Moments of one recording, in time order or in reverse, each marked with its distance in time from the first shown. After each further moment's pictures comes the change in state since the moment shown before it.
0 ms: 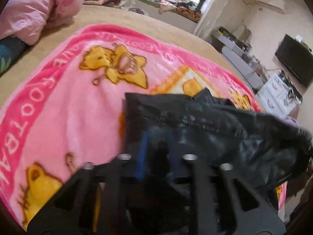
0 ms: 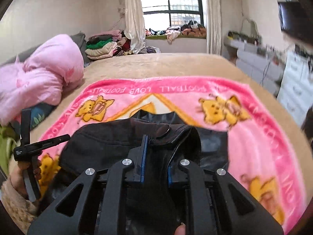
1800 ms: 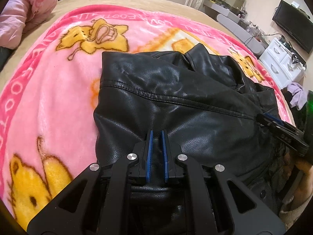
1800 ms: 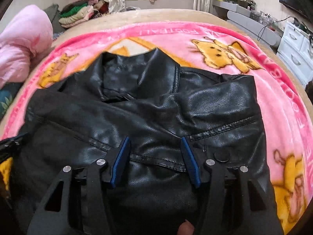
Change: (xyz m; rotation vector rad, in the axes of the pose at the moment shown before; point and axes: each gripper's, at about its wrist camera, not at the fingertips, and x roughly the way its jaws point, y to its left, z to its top) left arm 0.044 -0.025 -0.030 0.128 0.166 0.046; right arm 0.145 -0.025 -0.067 0.099 0.280 -0.086
